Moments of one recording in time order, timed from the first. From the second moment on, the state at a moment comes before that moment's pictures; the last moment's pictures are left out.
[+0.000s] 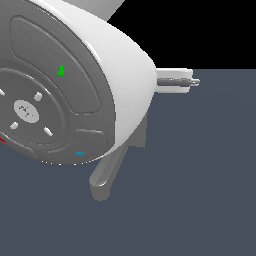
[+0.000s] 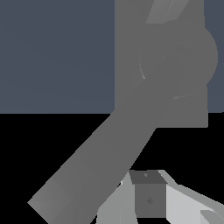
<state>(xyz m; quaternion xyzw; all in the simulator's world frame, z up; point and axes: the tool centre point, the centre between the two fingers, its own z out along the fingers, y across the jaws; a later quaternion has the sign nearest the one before) -0.074 -0.029 0.273 0.09 0.71 -0.08 0.69</state>
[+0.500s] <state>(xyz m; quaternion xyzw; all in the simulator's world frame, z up) -0.080 -0.053 0.264 0.09 0.71 -0.09 0.69</state>
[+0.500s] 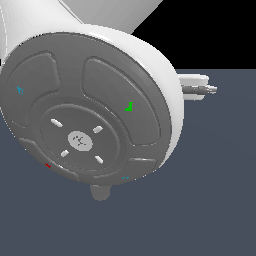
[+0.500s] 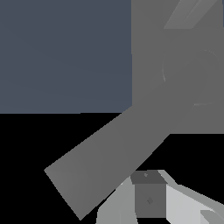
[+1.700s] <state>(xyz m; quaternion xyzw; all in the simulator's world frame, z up) -0.083 -0.094 0.229 0.09 0.70 -0.08 0.70</state>
